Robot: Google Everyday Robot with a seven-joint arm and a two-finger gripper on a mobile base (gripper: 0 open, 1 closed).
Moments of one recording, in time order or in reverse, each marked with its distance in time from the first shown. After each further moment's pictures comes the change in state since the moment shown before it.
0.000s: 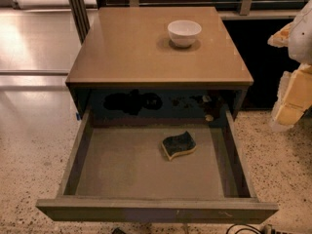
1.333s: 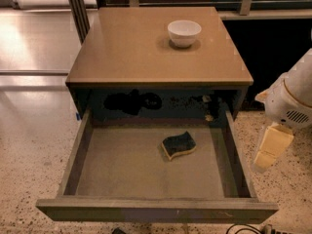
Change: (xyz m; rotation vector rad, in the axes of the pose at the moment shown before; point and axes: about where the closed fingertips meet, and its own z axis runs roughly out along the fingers) arm 0.044 0.036 0.121 -0.129 0.014 0.111
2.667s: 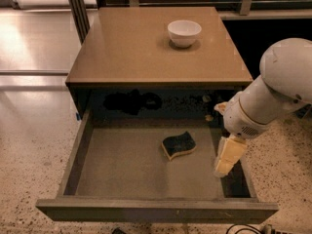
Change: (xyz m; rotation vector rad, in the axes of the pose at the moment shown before) arm -0.061 0.008 0.077 -0.041 -0.141 -0.145
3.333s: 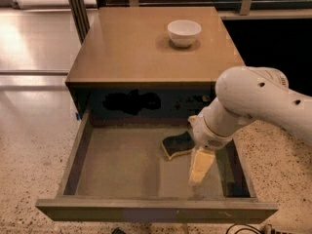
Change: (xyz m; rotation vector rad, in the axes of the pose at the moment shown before) arm -0.040 0.011 0.076 -0.044 0.000 -0.095
